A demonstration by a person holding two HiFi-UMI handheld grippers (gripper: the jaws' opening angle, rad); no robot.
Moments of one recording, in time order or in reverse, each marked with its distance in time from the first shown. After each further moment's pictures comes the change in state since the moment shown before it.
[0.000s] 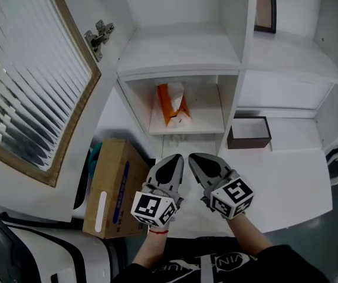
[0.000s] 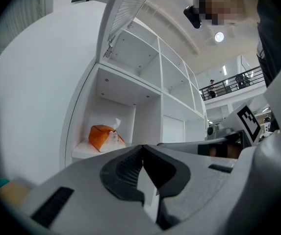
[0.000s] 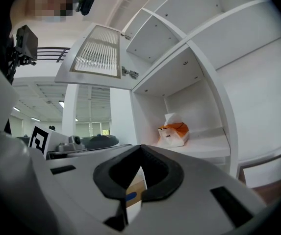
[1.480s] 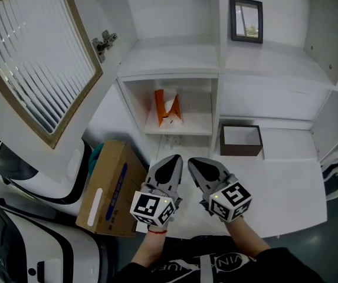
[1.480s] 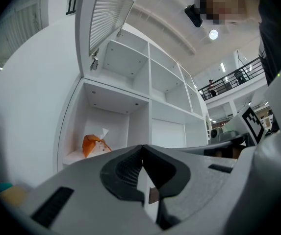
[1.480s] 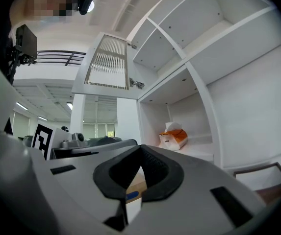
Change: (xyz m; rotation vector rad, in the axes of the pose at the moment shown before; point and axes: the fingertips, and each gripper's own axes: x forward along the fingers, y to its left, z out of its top) left arm -0.003 -0.053 0.019 0.052 -0.064 0.047; right arm -0.056 0.004 0.015 -0.038 -0.031 0.063
